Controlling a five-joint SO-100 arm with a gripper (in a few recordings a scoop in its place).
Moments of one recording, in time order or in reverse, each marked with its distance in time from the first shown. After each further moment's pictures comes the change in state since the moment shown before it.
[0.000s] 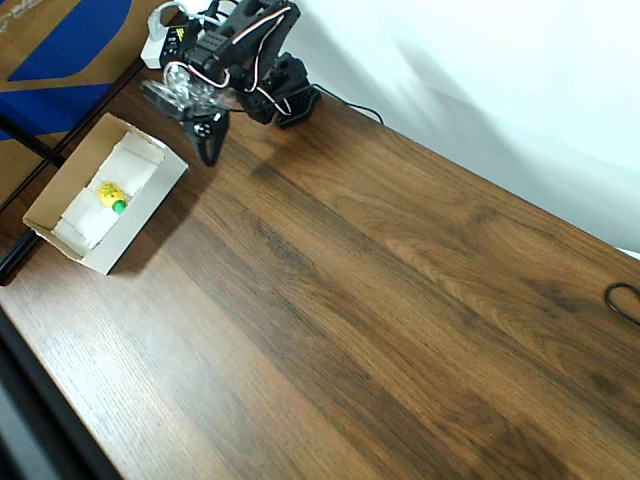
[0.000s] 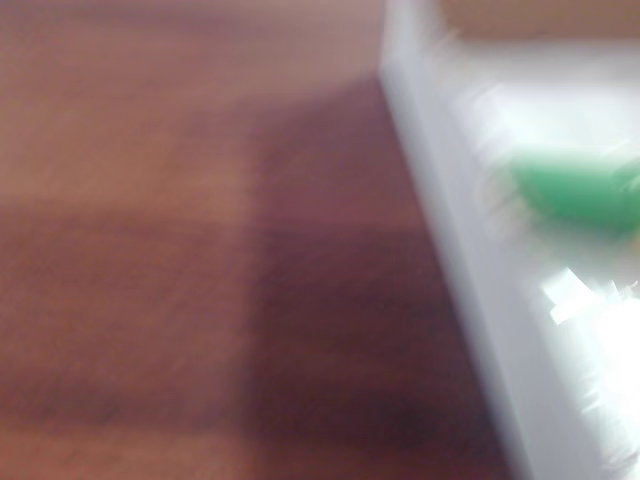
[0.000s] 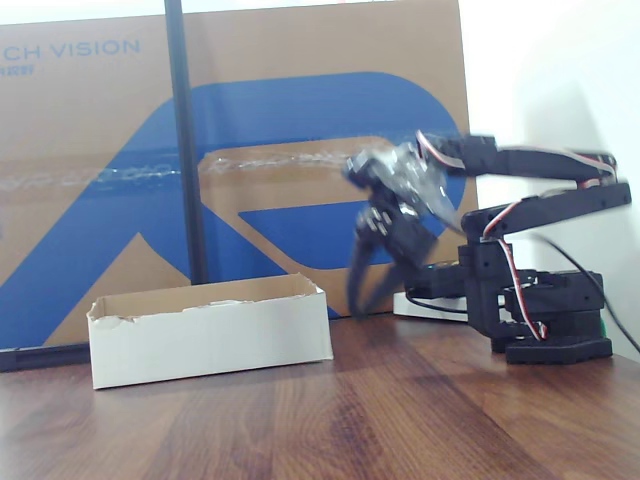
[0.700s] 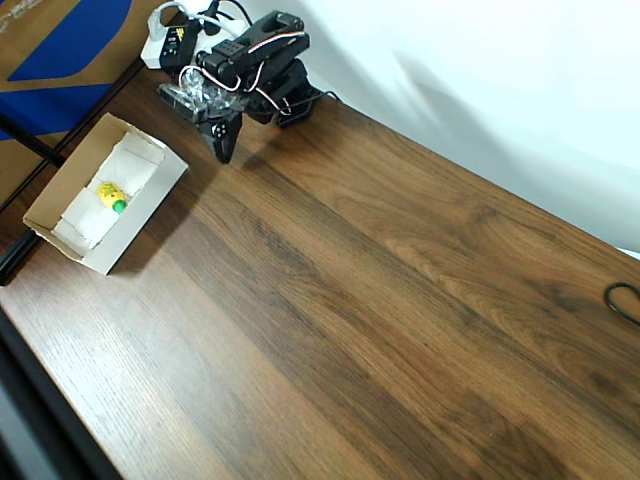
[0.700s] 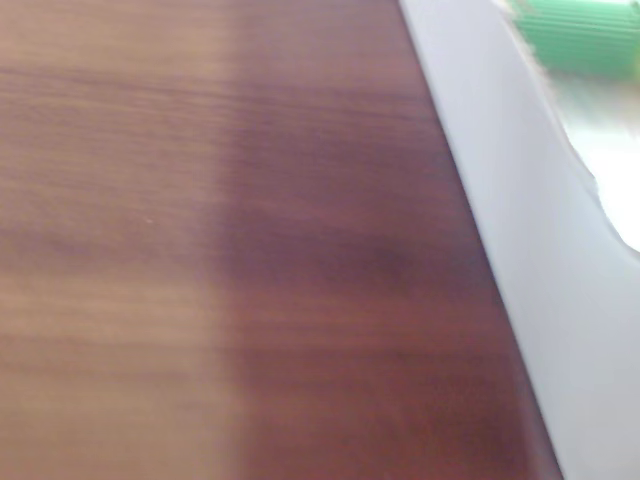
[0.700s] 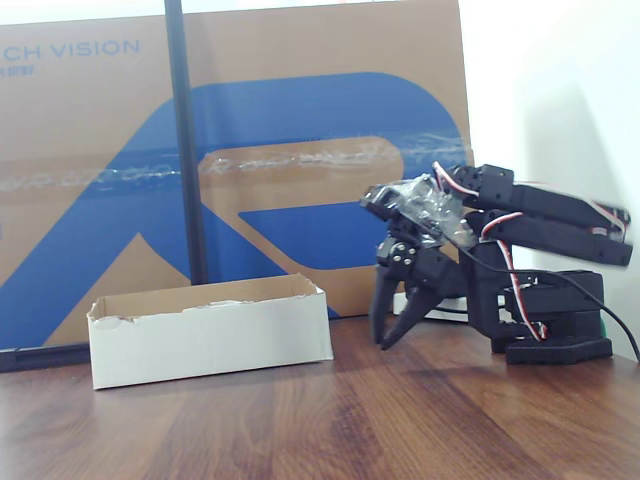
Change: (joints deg) arm 3.2 24.0 10.6 19.8 -6.2
